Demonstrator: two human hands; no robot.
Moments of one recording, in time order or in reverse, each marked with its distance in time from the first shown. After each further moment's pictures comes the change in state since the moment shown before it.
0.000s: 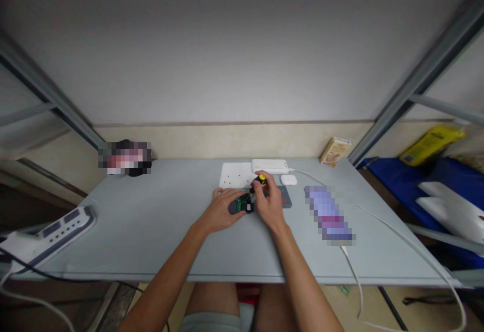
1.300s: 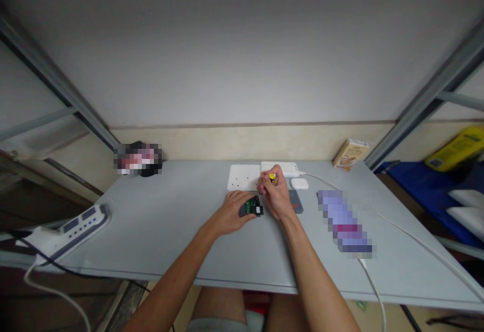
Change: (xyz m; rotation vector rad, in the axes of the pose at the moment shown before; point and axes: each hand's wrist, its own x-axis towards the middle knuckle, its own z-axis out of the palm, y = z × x) left_hand 0.005 -0.005 0.007 -0.032 -0.011 0.057; right_hand 0.030 -0.013 0.016 0.647 -0.146 0.255
